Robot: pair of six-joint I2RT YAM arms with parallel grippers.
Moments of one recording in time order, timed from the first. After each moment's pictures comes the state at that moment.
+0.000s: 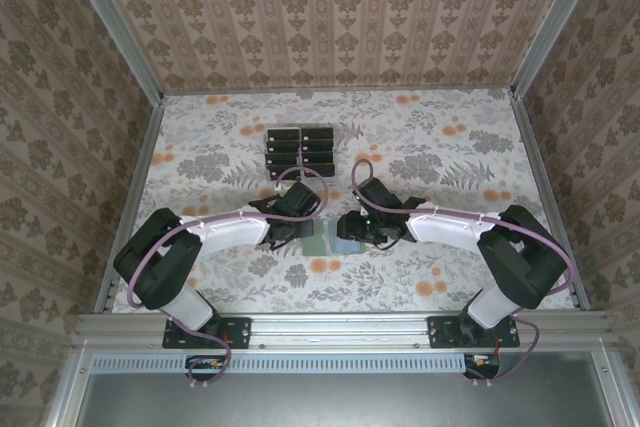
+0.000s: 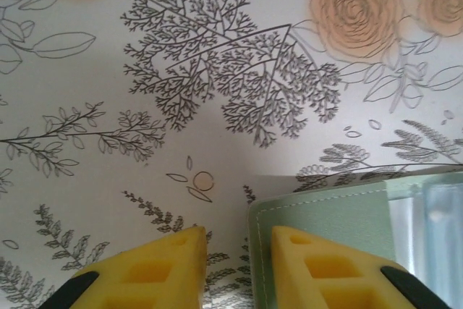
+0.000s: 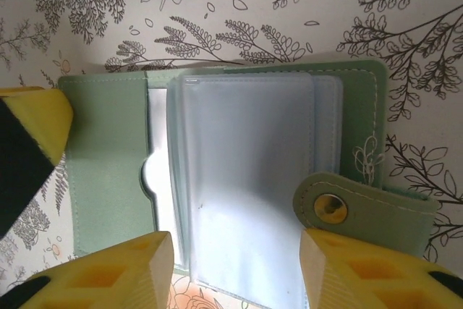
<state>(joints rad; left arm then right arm) -0.83 1.57 0.79 -0.32 -0.20 -0.77 0.70 1.57 0.81 -0.26 -0.18 0.81</state>
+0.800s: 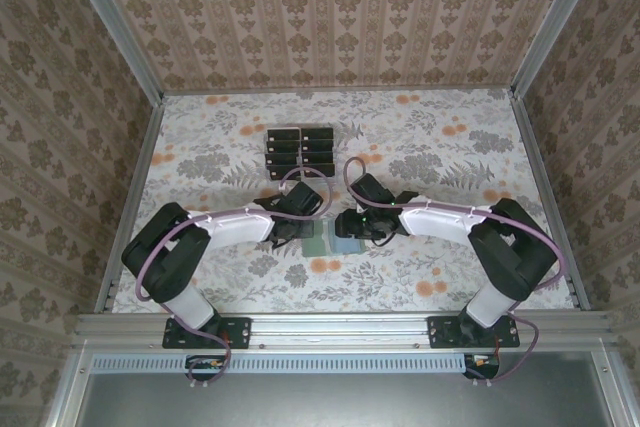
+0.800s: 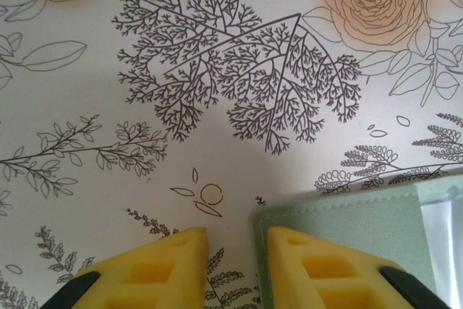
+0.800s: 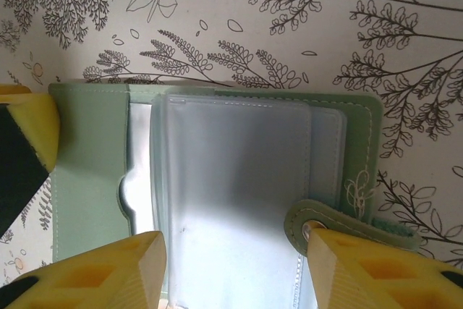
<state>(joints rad) -0.82 1.62 0.81 -0.33 -0.21 -0.69 0.70 1.64 0.88 -0.32 -0.14 0.73</state>
